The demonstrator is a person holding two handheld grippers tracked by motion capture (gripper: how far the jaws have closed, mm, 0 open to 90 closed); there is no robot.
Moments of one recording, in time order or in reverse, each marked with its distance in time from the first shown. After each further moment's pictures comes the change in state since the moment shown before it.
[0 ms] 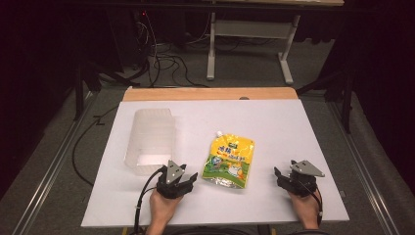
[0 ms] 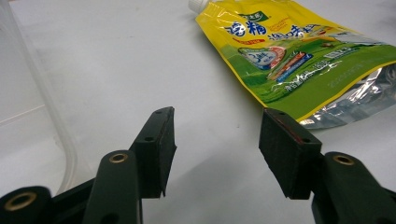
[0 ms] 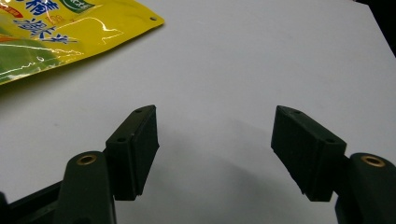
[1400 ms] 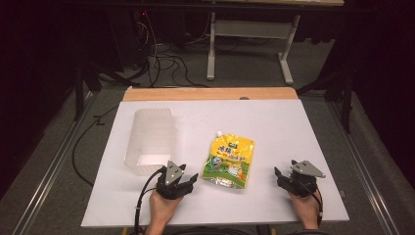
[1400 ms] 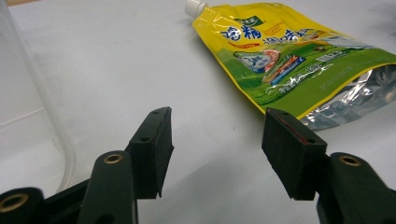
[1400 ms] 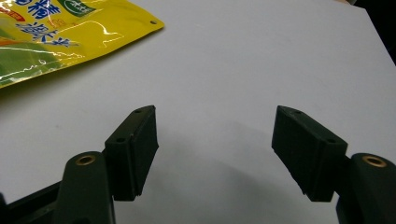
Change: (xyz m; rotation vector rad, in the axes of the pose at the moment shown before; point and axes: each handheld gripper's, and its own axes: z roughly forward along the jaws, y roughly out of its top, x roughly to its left) left arm 0.000 -0.001 -0.002 -0.020 -0.014 0.003; right arm 0.000 0.000 -0.001 -0.012 -0.001 -0.001
